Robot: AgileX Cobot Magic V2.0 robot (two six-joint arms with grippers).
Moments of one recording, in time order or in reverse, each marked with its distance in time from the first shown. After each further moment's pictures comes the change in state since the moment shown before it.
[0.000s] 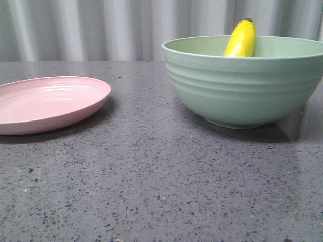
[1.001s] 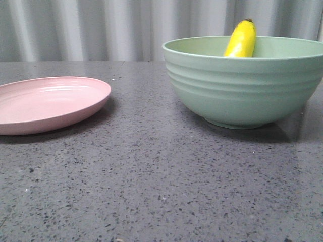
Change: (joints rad) left arm 0.000 0.000 0.000 0.000 0.000 -0.001; right arm -0.371 -0.234 0.145 -0.008 0.294 0.050
